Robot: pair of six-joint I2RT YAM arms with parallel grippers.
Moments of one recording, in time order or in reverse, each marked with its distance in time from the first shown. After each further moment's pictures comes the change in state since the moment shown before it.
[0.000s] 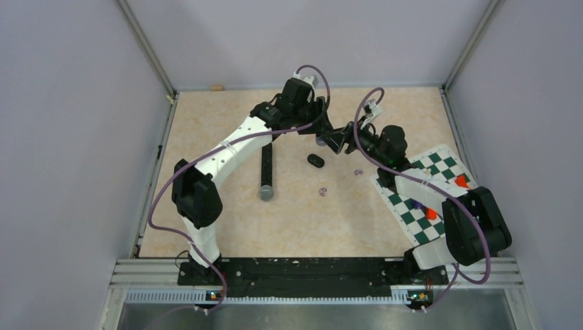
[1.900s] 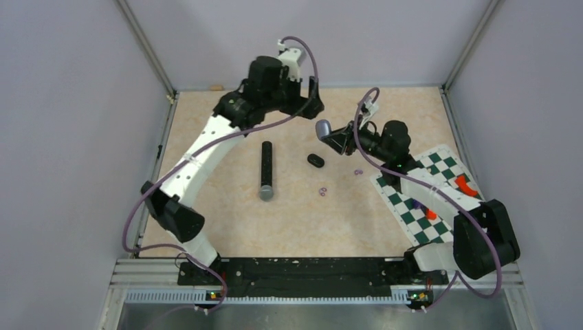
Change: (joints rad) left arm 0.024 -0.126 0.110 -0.061 -0.049 0.272; right arm 0.019 -0.078 0.039 -0.151 -0.075 -0.092
